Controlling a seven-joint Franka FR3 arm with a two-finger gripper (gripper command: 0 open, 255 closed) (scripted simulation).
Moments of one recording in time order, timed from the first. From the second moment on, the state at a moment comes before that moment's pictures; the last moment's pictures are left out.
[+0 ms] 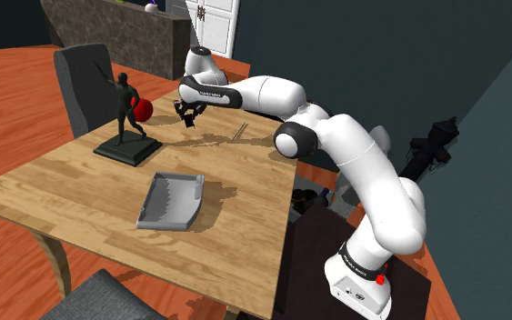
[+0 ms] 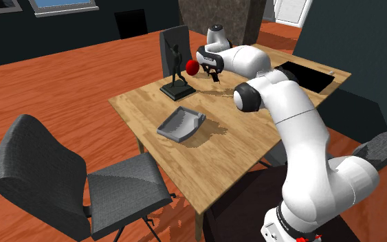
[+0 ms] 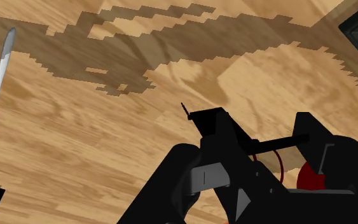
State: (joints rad) arm 0.18 1.04 -0.20 -0.76 0.02 2.14 0.48
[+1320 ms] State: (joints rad) arm 0.47 0.48 -0.27 -1.62 -0.12 2.39 0.71
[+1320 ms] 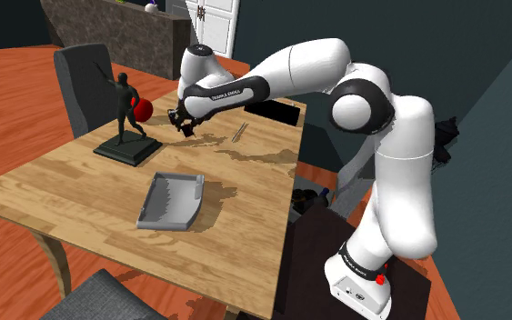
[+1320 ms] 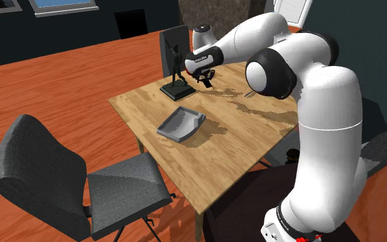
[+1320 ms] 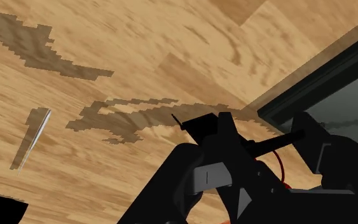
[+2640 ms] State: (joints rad) arm 0.83 0.11 -0.23 -2.10 -0.42 2.39 1.27
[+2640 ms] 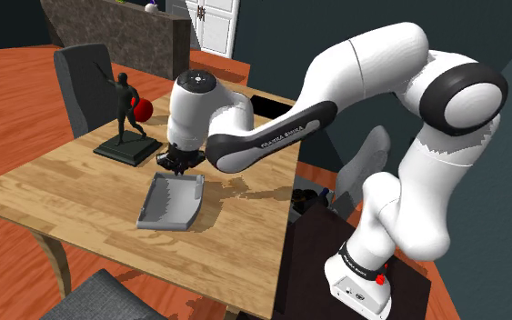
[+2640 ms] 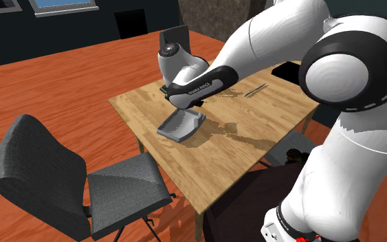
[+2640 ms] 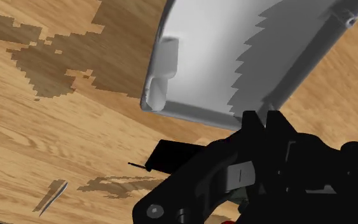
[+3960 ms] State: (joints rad) arm 0.66 0.32 -0.20 -2.09 -0.05 2.52 0.85
